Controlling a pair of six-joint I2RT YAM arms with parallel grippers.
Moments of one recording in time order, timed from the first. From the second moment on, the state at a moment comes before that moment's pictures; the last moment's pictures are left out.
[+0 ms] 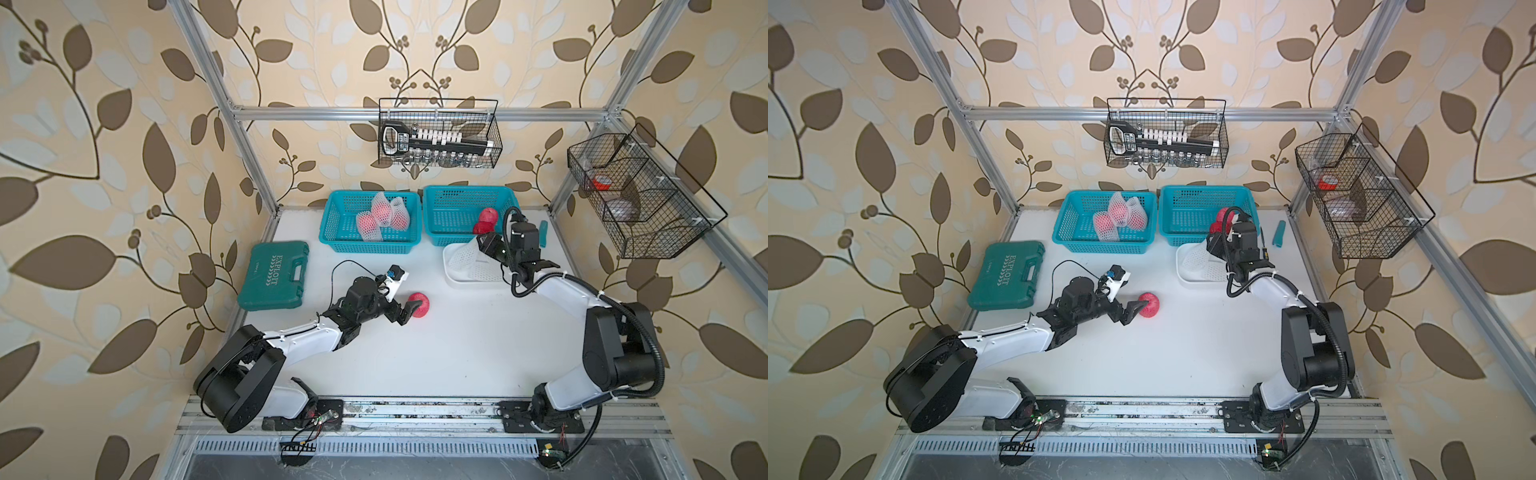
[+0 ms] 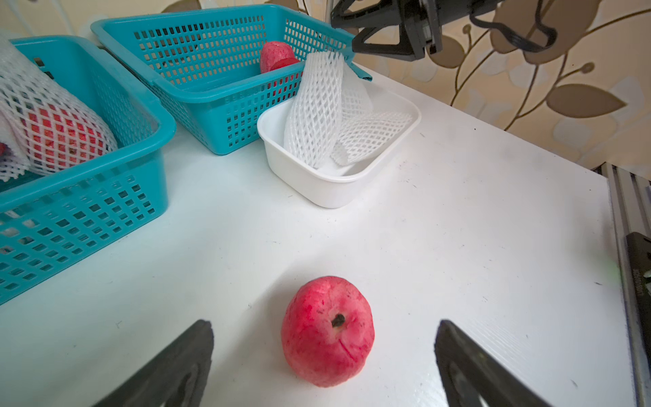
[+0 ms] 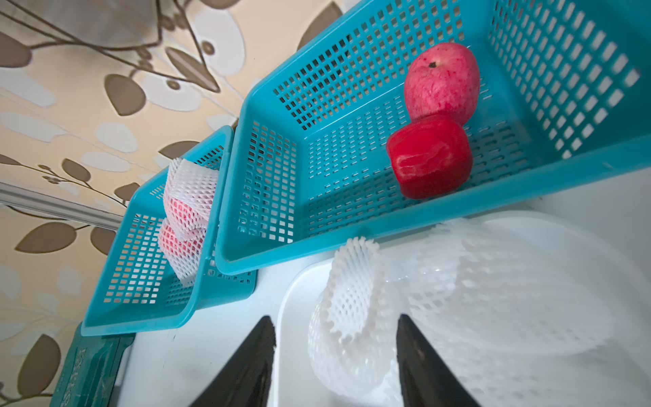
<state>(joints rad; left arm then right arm) -0.61 1.35 0.52 0.46 0.29 -0.02 0.11 1.55 0.97 0.05 -0.08 0.59</state>
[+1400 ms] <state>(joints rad) -0.61 1.36 0.52 0.46 0.29 -0.02 0.21 1.85 1.28 -0.34 0.11 0.39</state>
